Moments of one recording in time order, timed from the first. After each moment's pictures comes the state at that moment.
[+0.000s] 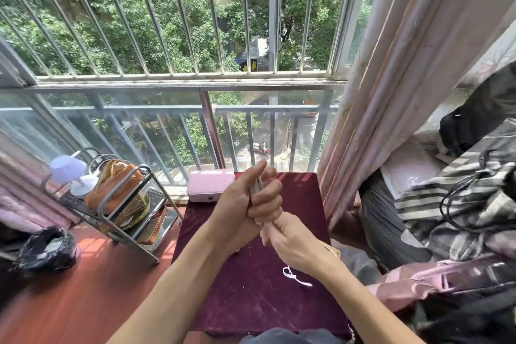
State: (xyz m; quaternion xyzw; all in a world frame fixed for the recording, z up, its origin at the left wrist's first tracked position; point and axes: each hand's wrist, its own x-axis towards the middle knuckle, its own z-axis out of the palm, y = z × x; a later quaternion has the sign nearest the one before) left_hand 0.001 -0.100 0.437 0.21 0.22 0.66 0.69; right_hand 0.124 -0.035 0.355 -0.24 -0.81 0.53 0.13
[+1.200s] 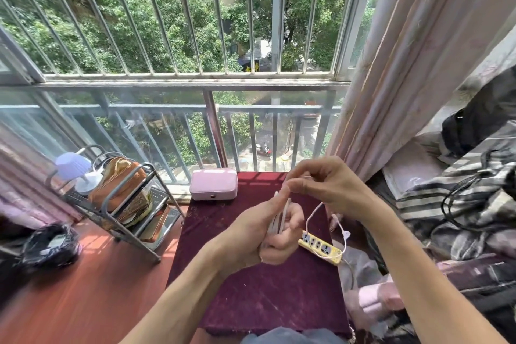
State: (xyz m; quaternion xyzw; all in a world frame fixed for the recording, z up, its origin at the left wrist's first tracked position) left_hand 0.026 -0.130 0.438 0.33 0.28 0.50 0.75; right_hand 0.144 0.030 0.448 -0.10 -0.79 0.56 0.20
